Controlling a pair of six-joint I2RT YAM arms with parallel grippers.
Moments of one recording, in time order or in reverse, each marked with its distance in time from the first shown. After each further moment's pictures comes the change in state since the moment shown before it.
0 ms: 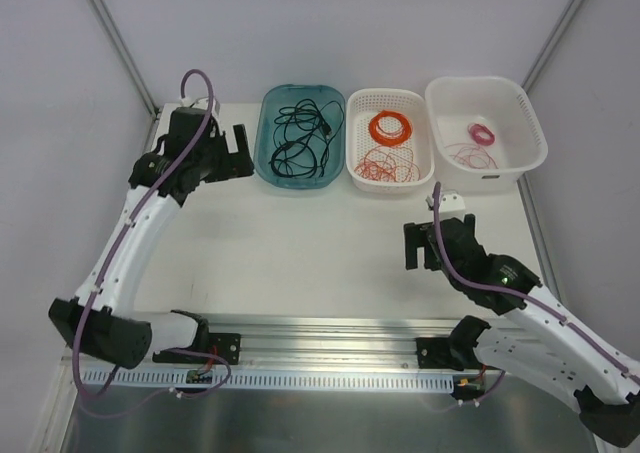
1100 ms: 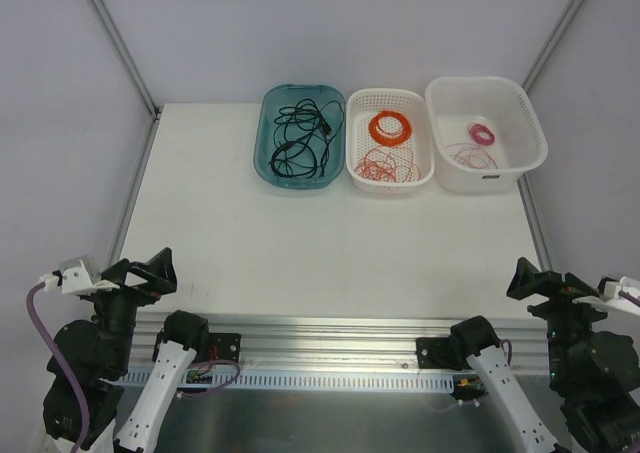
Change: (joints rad) left arm 0.000 -1.348 -0.523 -0.119 -0.315 0.036; right arm -0.442 -0.624 0.280 -0.223 0.072 -0.148
